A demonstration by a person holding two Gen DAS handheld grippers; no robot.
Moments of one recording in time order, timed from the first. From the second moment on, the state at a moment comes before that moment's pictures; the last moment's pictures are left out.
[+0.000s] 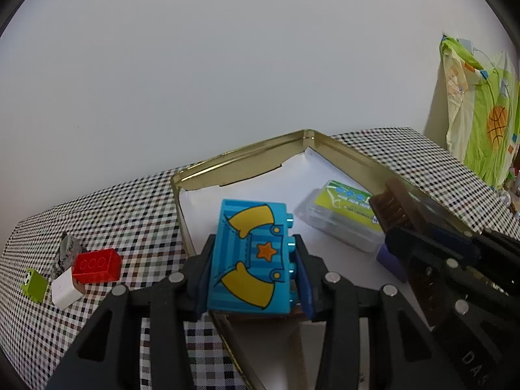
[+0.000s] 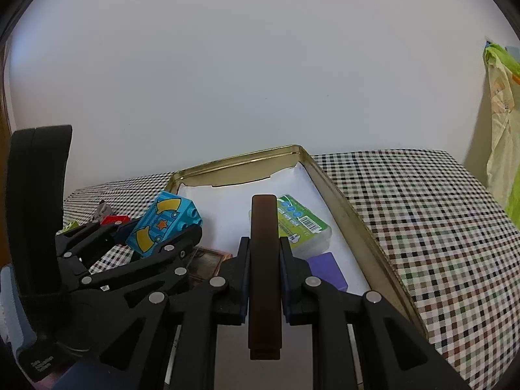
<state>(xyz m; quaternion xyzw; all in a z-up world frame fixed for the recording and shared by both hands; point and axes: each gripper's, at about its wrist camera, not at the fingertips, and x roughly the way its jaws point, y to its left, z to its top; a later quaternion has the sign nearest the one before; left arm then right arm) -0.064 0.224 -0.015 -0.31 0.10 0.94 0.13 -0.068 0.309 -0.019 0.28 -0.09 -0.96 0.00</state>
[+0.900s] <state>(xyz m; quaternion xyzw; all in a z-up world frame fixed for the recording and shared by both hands) -0.055 0.211 0.000 -0.26 0.08 0.96 0.12 -0.024 0.343 0.005 0.14 -0.14 -0.97 -0.11</state>
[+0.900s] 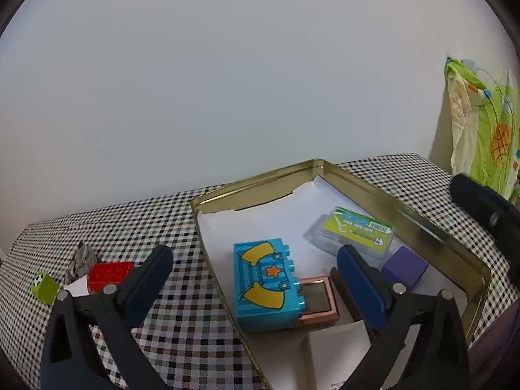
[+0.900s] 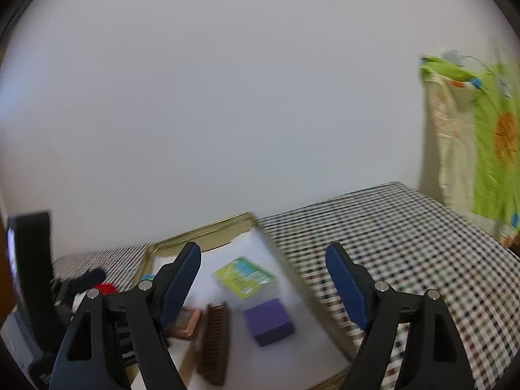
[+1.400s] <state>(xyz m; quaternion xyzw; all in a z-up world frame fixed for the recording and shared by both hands) -0.055 0.178 0.005 -0.22 0.04 0.97 0.07 0.026 0.325 0.024 -0.02 -0.07 -0.96 -0.28</state>
